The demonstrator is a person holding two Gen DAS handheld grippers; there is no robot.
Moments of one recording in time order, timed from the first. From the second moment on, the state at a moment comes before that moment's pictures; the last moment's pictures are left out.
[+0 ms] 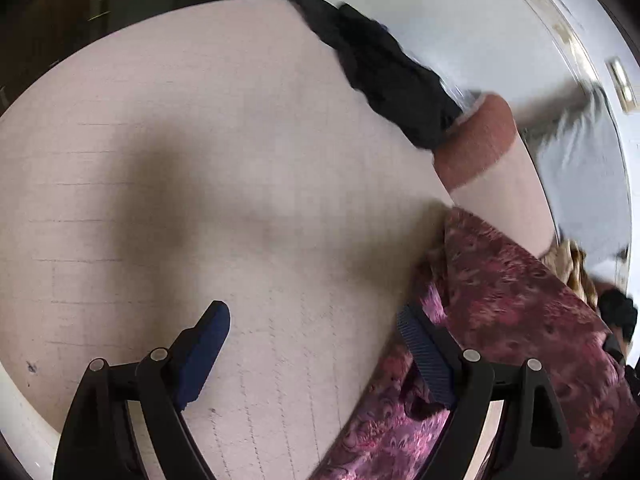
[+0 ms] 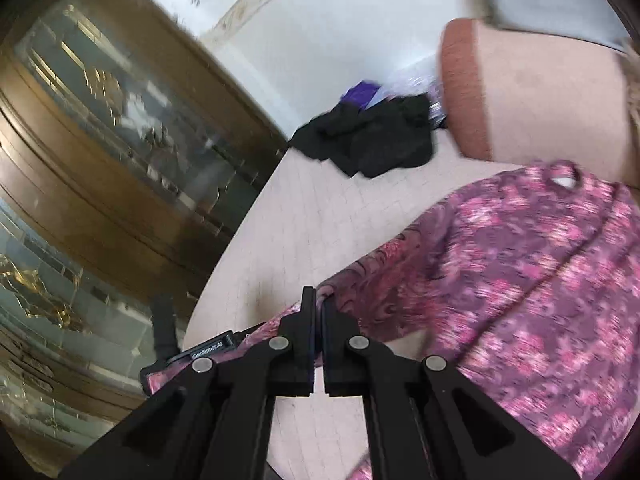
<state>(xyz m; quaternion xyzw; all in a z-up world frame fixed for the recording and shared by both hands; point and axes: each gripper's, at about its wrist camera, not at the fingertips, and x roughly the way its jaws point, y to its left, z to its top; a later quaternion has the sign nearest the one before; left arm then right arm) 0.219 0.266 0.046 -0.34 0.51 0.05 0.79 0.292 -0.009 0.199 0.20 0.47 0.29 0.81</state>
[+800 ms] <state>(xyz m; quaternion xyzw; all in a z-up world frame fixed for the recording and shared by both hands) 0.308 0.109 0.024 -0.31 0.56 -0.11 0.76 0.268 -0.228 -0.005 0.24 0.58 0.12 0.77</state>
